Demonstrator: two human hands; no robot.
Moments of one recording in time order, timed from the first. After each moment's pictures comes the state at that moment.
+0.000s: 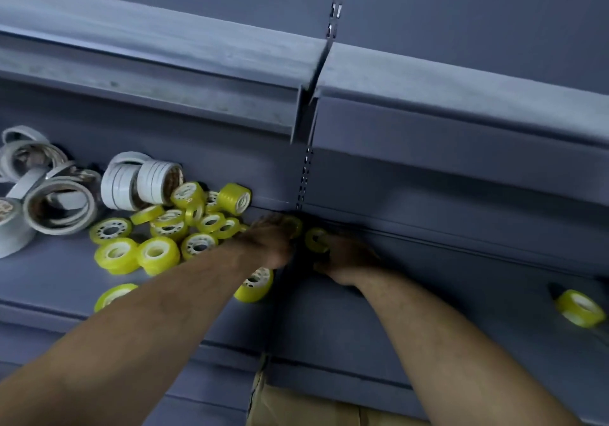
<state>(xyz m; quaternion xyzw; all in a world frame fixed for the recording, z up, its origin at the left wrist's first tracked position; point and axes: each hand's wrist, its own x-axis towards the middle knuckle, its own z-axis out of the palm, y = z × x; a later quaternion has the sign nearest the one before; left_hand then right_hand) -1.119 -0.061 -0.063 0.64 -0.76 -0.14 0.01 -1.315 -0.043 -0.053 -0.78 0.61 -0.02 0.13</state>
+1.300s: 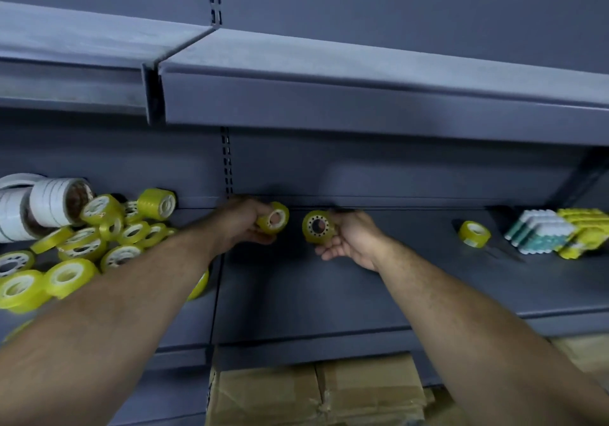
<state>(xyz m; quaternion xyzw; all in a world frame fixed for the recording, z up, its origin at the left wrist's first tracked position) -1.198 -0.036 -0.008 0.53 -0.46 -0.62 0.34 -1.411 0.017 -0.006 -0.41 0.61 -0.40 0.55</state>
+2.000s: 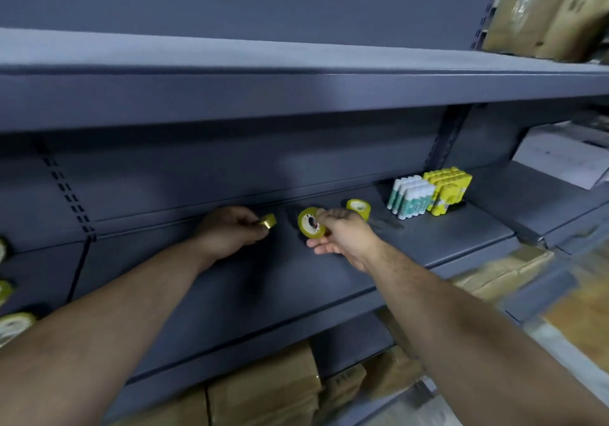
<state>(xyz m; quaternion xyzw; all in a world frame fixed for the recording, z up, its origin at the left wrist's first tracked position) -1.390 -0.002 -0.016 0.47 -0.73 -0.44 0.25 -1.604 0.089 -0.017 -0.36 0.63 -0.52 0.46</state>
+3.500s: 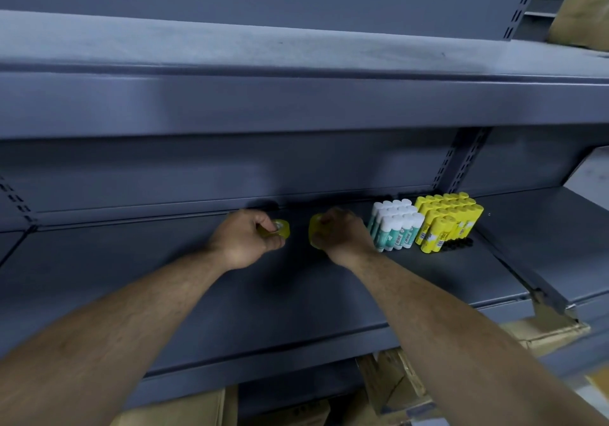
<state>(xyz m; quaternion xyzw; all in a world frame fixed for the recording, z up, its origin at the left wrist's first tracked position) -1.550 -0.014 -0.039 0.53 -0.75 -0.32 0.25 -1.762 0.026 -0.044 -0.59 0.75 -0.25 0.14</state>
